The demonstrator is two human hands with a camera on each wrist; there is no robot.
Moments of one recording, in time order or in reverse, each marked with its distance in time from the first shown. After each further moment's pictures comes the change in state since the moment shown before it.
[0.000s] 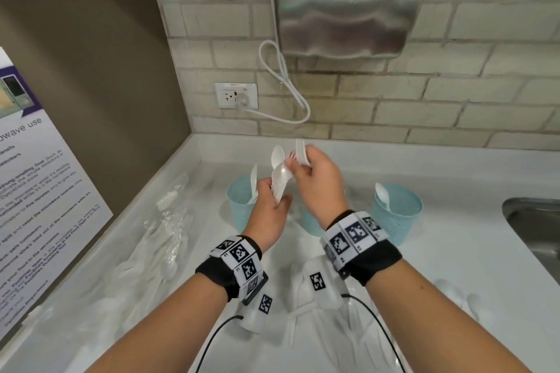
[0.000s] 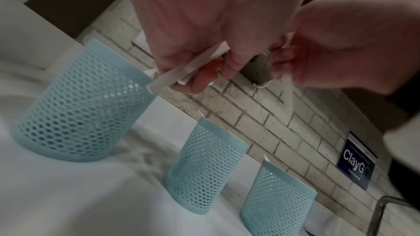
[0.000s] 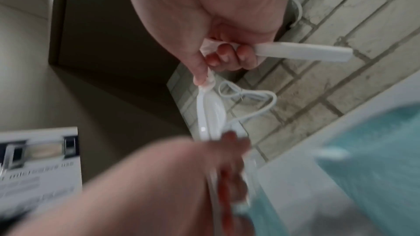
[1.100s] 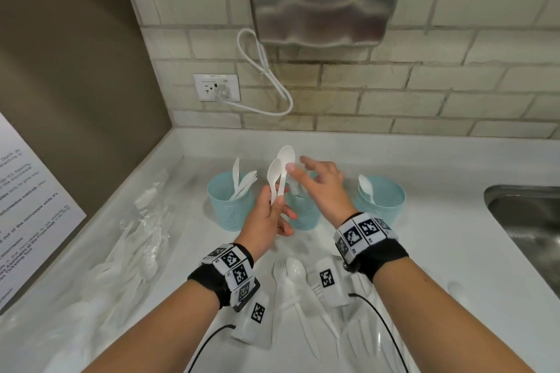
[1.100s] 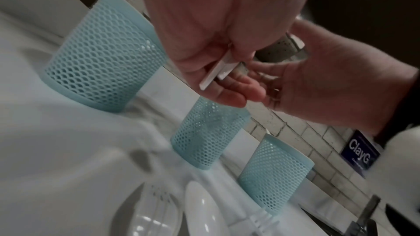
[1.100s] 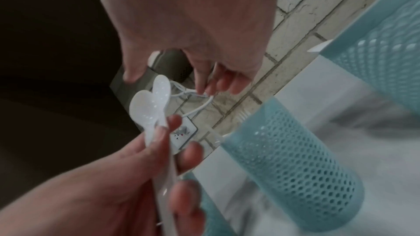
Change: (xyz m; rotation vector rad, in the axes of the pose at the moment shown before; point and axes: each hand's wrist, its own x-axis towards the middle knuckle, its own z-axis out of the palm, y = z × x) left_hand -0.016 -0.009 0.028 -0.196 -0.202 -0.057; right_hand -0.008 0.058 -0.038 0.027 -0.152 0.297
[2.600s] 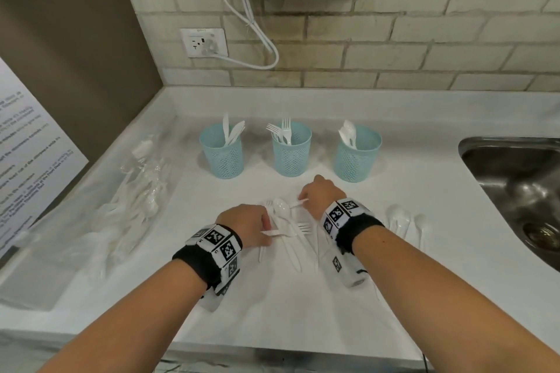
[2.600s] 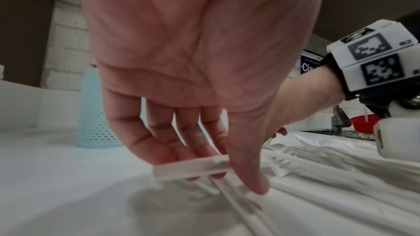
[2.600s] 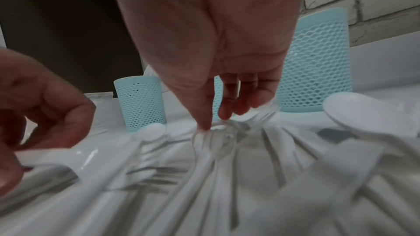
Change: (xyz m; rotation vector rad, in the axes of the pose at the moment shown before) left_hand -0.085 -0.016 -0.003 1.155 -0.362 -0.330; right_hand -0.064 0.077 0.007 -0.949 -0.397 0.135
